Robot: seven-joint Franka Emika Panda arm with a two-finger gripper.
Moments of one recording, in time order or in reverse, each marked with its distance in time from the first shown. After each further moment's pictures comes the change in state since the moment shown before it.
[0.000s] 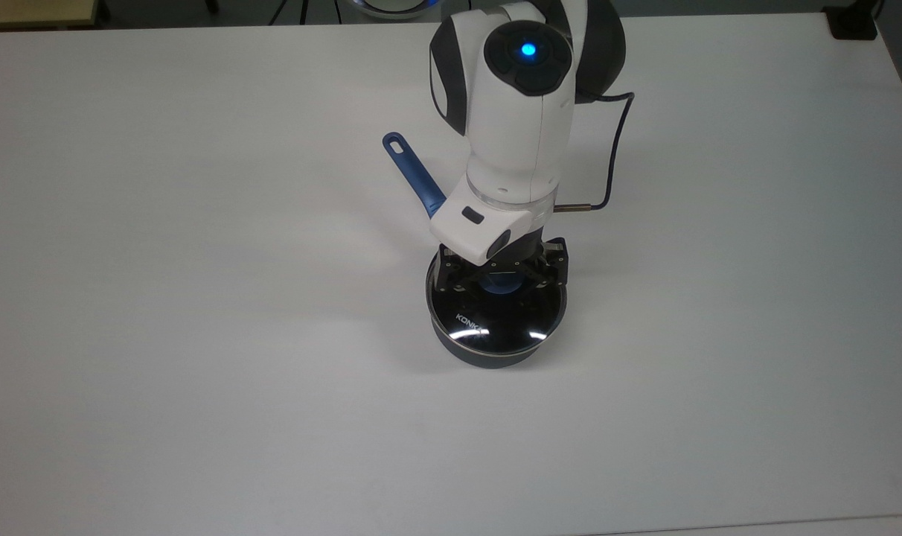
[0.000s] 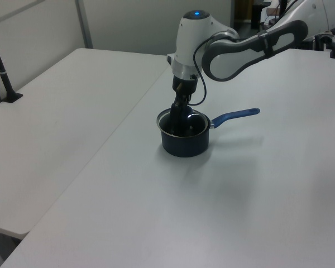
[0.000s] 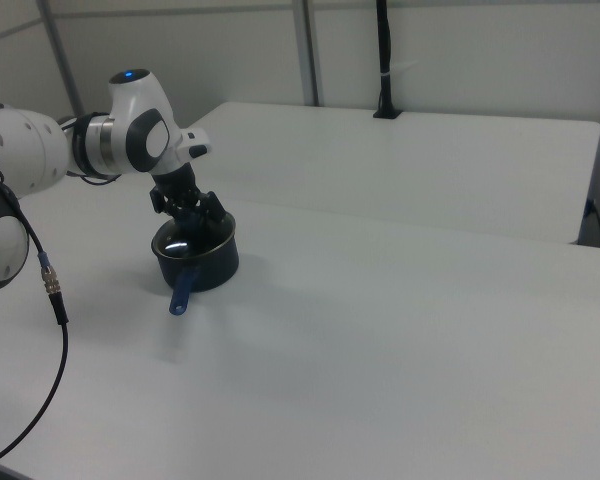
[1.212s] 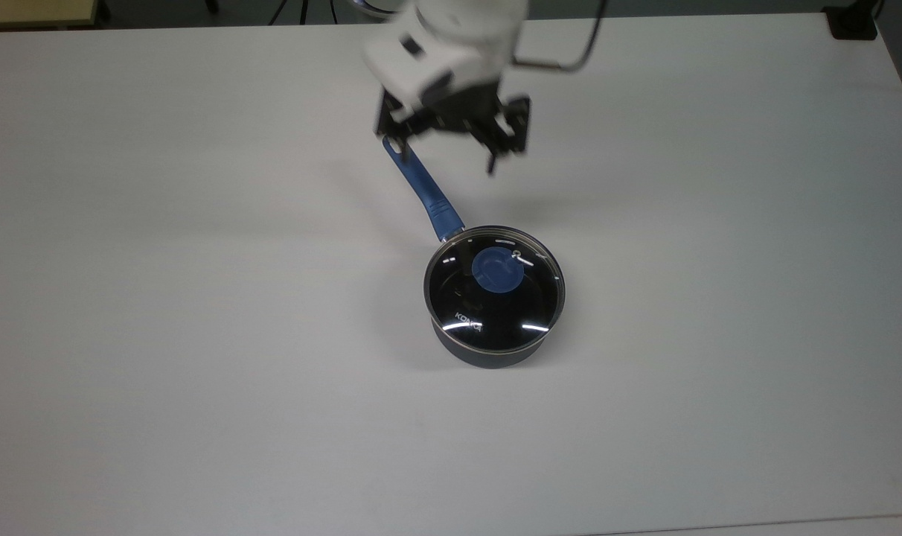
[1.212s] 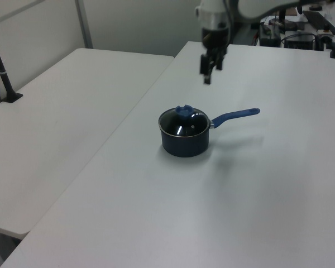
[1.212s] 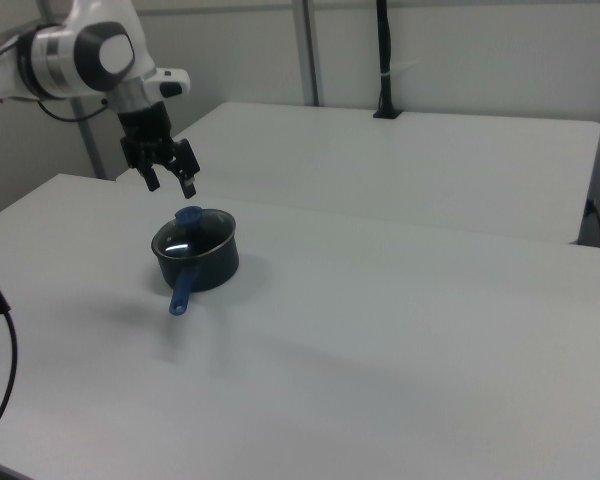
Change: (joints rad) arm -0.049 -0.318 -0.007 -0.071 -0.003 -0.400 0.088
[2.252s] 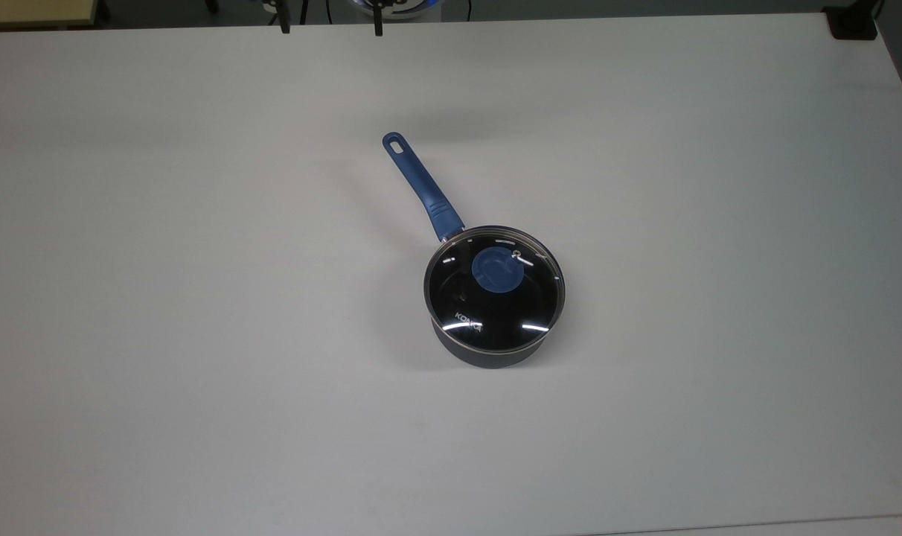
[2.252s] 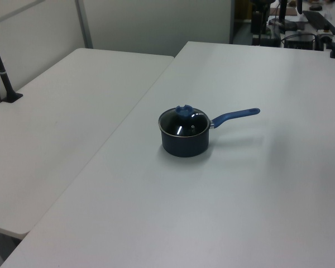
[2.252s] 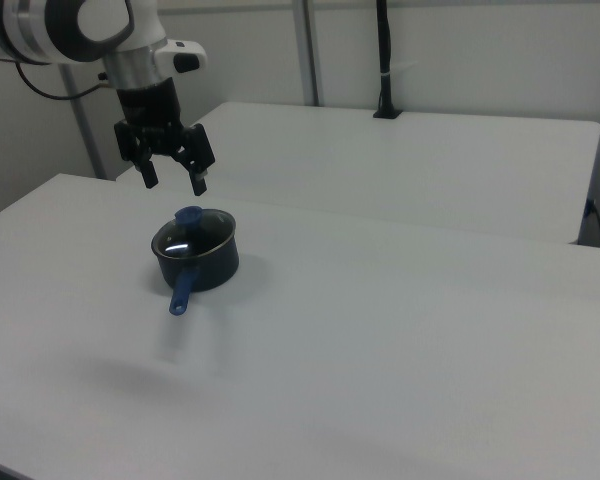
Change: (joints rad) arm -0.140 -0.306 -0.069 -0.194 0.079 -0.131 -0.336
